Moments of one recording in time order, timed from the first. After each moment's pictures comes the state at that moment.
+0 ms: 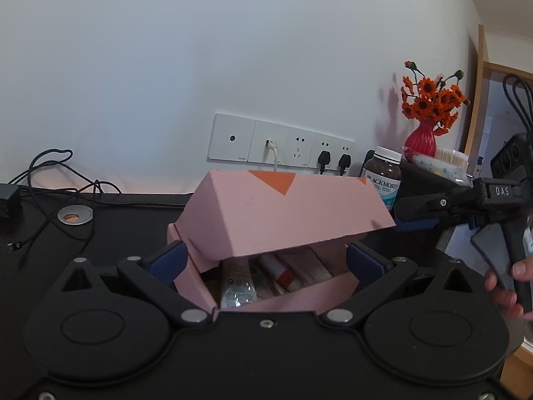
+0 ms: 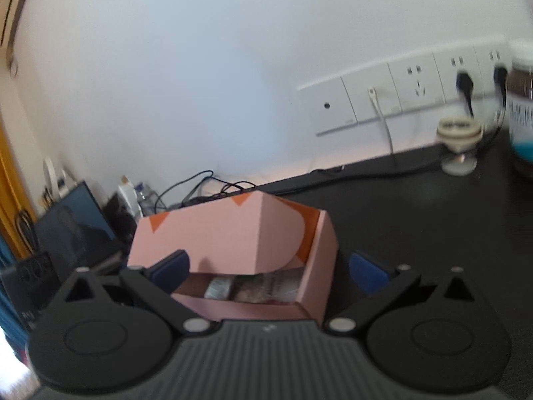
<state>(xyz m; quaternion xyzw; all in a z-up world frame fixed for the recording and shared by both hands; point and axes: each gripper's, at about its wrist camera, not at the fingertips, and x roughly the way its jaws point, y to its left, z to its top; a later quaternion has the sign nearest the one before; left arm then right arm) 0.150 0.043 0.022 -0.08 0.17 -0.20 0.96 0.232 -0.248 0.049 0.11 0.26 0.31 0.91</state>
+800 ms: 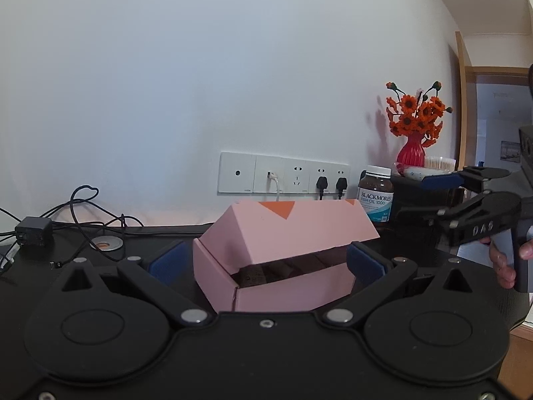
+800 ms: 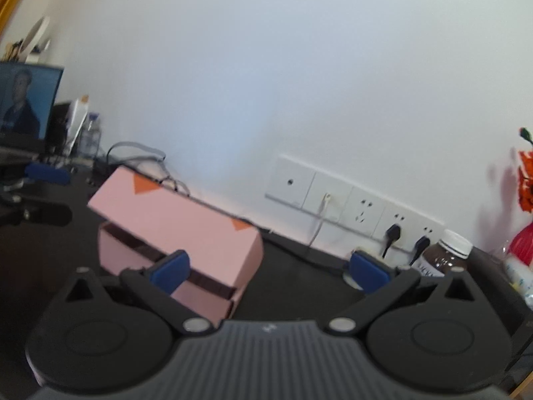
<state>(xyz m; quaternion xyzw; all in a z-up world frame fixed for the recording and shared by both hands) 0.088 0.058 0.020 -0.04 0.08 -0.17 0.98 0.131 -0.202 0.048 -0.18 0.08 0.16 0.97</state>
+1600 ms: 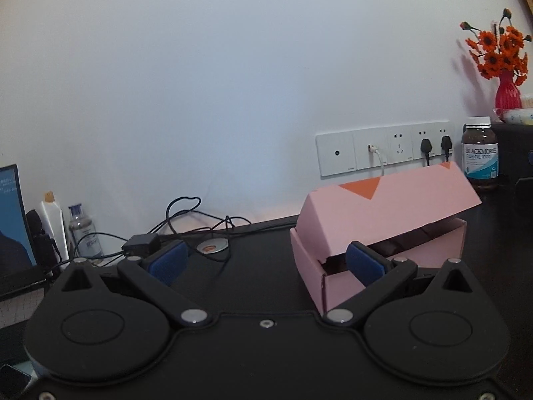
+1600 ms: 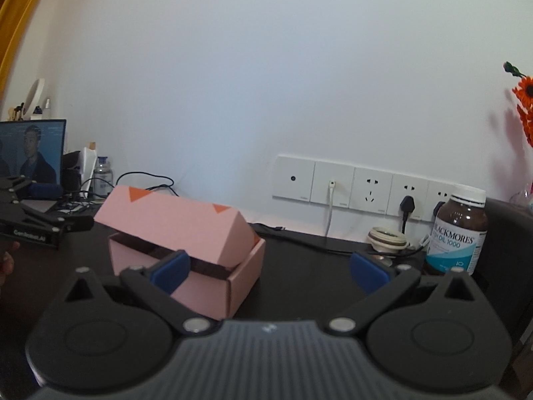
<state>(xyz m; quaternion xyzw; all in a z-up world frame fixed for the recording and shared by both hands) 0.085 0.017 0.024 0.08 0.11 0.05 0.99 0.132 -0.261 0.022 -0.08 0.08 0.22 0.97</state>
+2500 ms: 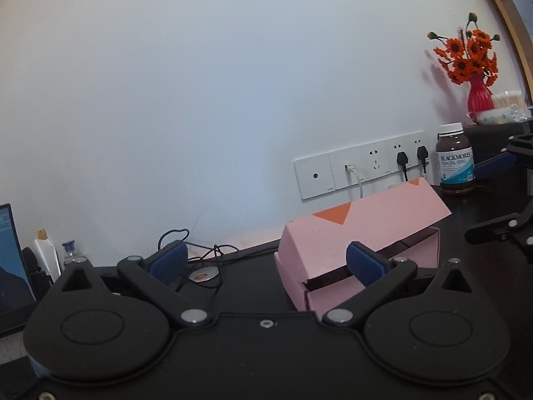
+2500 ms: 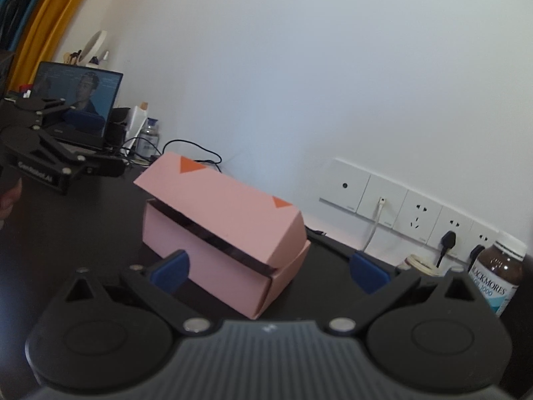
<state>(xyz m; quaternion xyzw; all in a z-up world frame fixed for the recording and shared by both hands) 0.061 0.000 0.030 0.12 0.06 0.01 0.99 0.138 -0.224 0.012 -0.19 0.07 0.29 0.94</state>
